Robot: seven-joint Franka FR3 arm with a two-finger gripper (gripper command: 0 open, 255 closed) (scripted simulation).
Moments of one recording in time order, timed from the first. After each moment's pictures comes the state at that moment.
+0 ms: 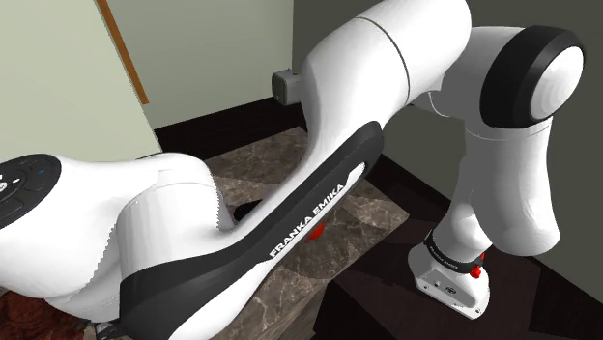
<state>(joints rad) 0.59 0.50 0.61 -1.60 -0.38 2.01 1.46</state>
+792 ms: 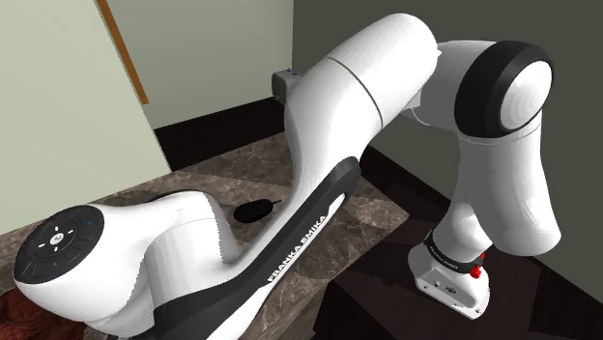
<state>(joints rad) 0.61 0.57 0.58 -1.66 -0.43 2.13 1.50</state>
